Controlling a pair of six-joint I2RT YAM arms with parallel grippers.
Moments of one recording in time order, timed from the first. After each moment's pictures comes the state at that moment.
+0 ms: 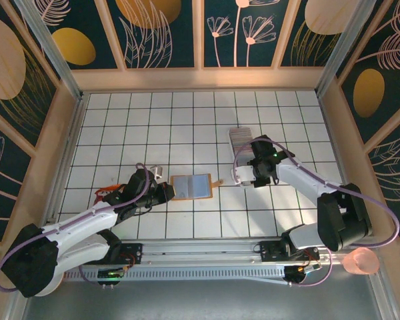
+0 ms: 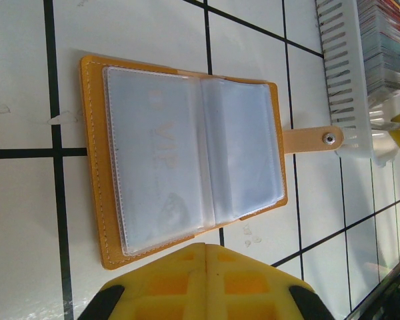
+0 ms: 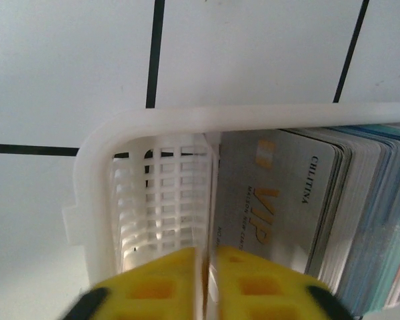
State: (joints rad) left arm -0.67 1.02 0.36 -0.06 0.21 -0.89; right arm 0.42 1.39 0.81 -0.65 -0.02 -1.39
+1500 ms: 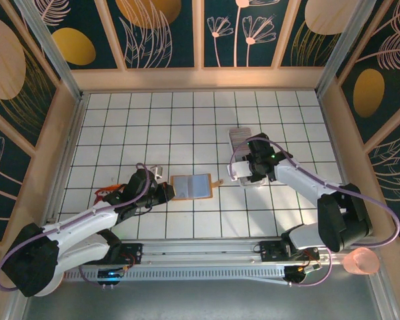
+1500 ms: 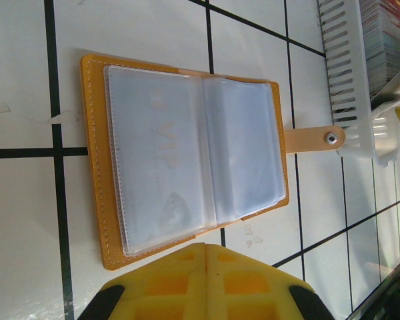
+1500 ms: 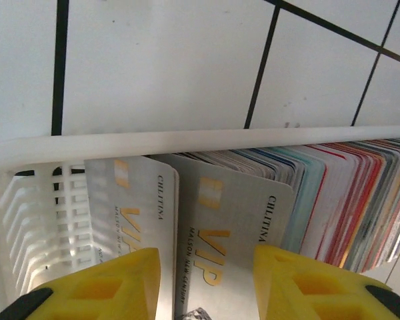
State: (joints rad) left arm -0.67 1.03 0.36 -0.06 0.21 -0.89; right arm 0.46 1.37 0.81 -0.50 0.03 -1.43
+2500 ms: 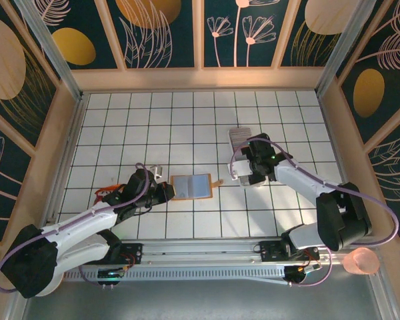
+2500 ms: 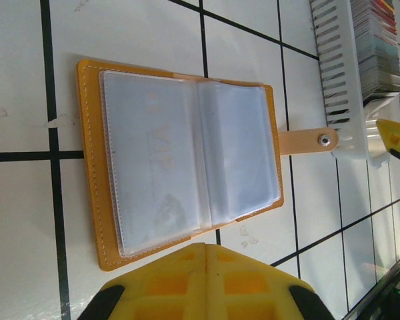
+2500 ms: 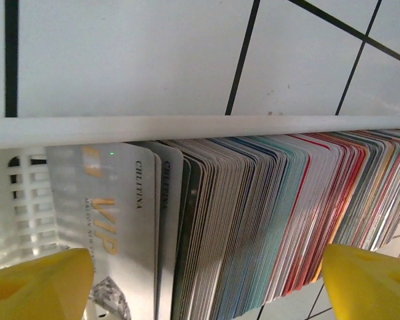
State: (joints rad) left arm -0.67 1.01 0.36 -0.06 0.21 -0.89; right arm 0.45 1.39 0.79 -0.41 0.06 -1.47
